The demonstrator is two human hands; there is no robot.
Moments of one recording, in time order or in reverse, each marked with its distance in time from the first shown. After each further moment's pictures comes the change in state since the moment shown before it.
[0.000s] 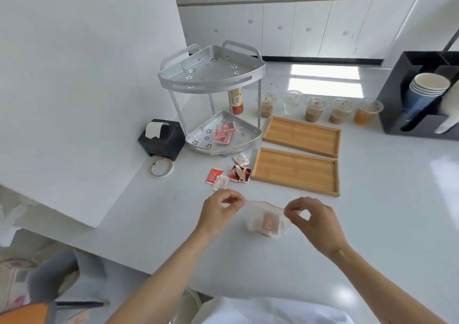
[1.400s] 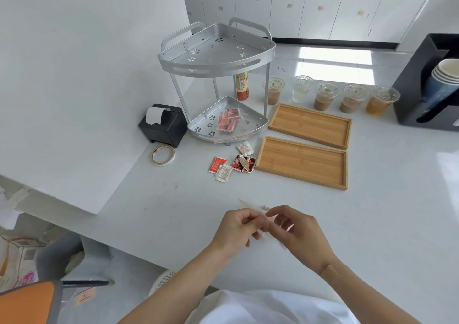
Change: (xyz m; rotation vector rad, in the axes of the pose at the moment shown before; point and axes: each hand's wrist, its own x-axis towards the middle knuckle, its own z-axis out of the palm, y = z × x) left_hand -0.041 0.014 0.030 -0.185 -0.196 -0.311; right_hand -0.017 -0.027 0.029 0.110 -0.201 0.054
